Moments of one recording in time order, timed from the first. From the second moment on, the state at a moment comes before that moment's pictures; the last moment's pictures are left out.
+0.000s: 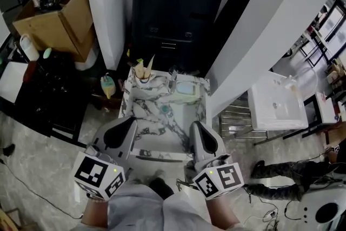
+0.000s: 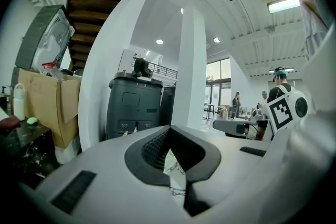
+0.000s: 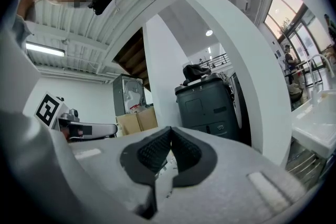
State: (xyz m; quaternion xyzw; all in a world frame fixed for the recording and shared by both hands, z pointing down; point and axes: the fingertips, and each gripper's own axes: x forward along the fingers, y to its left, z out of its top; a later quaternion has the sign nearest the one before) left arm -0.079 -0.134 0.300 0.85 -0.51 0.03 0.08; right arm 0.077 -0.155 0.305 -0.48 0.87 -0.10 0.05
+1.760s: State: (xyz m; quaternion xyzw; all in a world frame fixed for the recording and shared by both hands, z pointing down) left arm -0.121 -0.035 0.285 0.90 -0.43 0.01 0.07; right arm 0.006 -0.033 0.277 -0.52 0.85 -0.06 0.05
